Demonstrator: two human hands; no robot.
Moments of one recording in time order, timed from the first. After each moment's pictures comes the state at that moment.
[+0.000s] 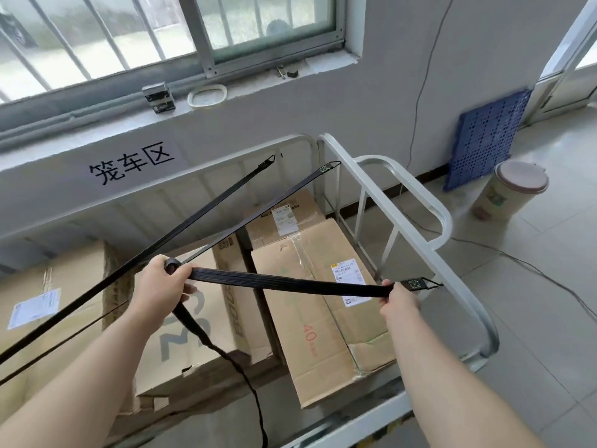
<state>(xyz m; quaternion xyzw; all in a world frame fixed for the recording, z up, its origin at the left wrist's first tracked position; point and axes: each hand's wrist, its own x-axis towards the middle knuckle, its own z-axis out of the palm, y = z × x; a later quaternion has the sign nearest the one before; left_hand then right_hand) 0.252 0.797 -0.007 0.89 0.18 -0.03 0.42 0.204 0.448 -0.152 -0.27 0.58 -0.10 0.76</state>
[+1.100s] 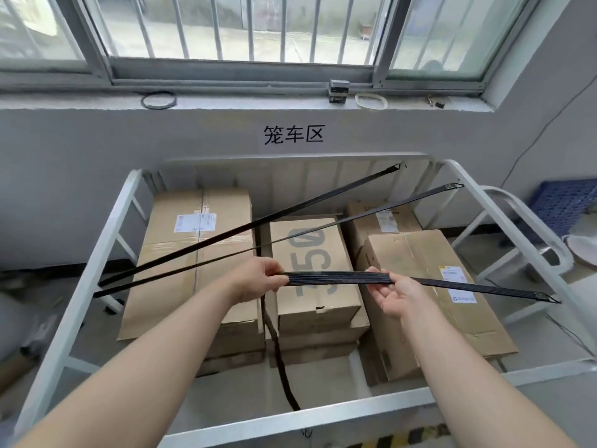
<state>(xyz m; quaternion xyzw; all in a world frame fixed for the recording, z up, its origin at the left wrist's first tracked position) 0.131 1.106 -0.025 0.88 -0.02 -0.25 0.41 0.137 0.826 -0.043 -0.38 0.44 0.08 0.81</state>
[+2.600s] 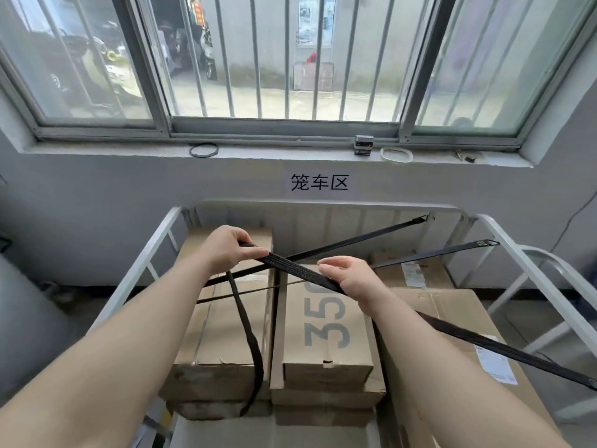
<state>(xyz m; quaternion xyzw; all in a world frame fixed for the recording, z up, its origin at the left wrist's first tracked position) 0.178 1.135 0.063 0.92 0.08 -0.01 0.38 0.195 0.883 0.030 -0.78 -0.01 0.19 0.59</state>
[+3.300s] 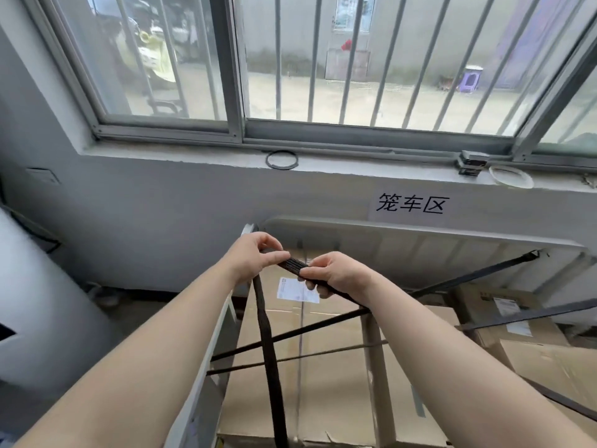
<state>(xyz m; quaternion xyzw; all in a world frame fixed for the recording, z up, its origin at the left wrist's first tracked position) 0.273 1.396 0.032 0.86 0.11 -0.01 0.50 0.316 1.199 0.030 -0.78 -0.15 0.35 0.50</state>
